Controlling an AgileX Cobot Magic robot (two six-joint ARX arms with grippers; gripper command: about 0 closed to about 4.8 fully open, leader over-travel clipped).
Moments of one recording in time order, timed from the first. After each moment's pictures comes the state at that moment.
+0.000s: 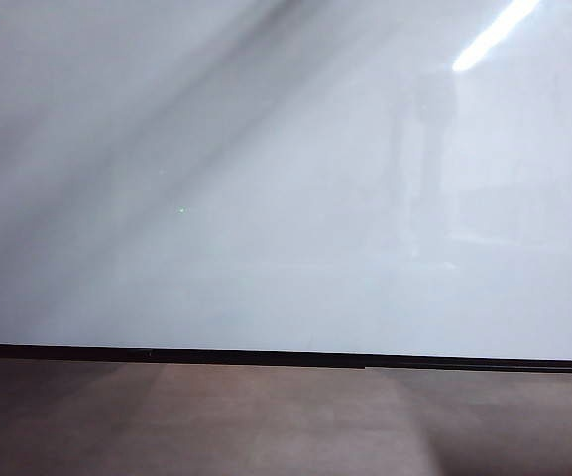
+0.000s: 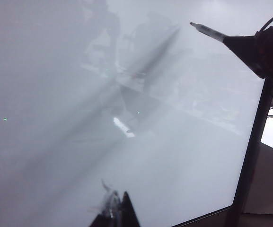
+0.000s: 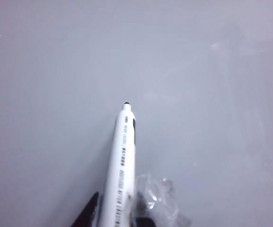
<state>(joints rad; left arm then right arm) -0.53 0.40 0.66 -0.07 -0.03 -0.02 0.59 1.39 1.30 0.45 0.39 0.19</state>
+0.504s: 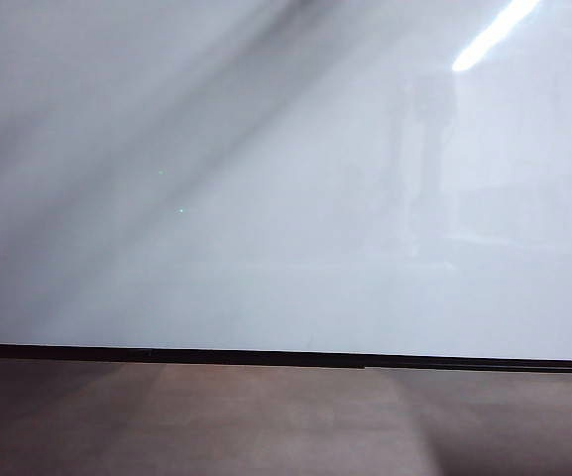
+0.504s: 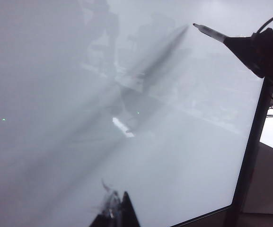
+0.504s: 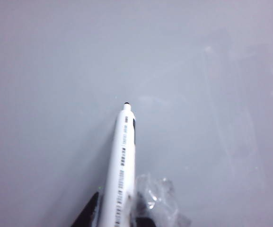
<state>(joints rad) -0.53 0.40 0.66 -0.07 -0.03 -0.02 0.56 1.40 1.30 0.46 0.39 0.19</state>
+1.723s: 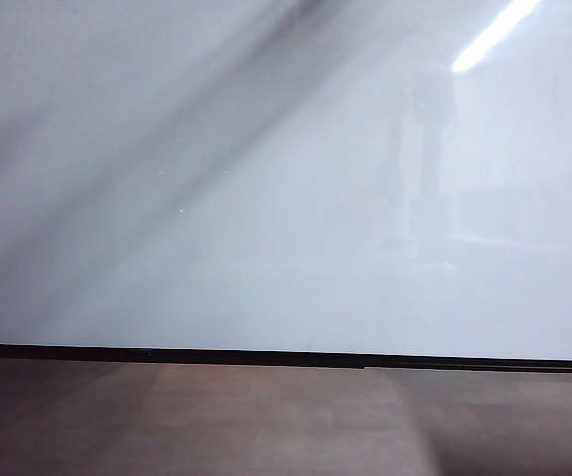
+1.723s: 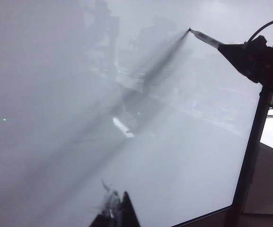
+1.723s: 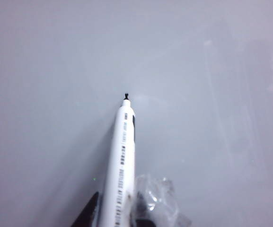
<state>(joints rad) -0.53 0.39 0.66 -0.07 -0.03 -0.02 0.54 1.43 1.31 0.44 0.37 0.19</state>
